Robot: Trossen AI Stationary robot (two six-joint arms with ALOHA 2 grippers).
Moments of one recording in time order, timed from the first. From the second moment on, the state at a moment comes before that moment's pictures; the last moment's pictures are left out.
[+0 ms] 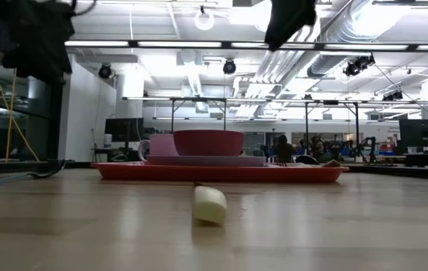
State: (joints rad) left arm 0.56 0.59 0.82 -1.13 0.05 -0.56; right arm 0.10 1.58 1.56 -1.07 0.37 0.43
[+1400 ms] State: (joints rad) left arm -0.04 0.91 0.82 -1.18 0.06 -1.42; right arm 0.54 0.86 0.87 -0.77 0.91 0.85
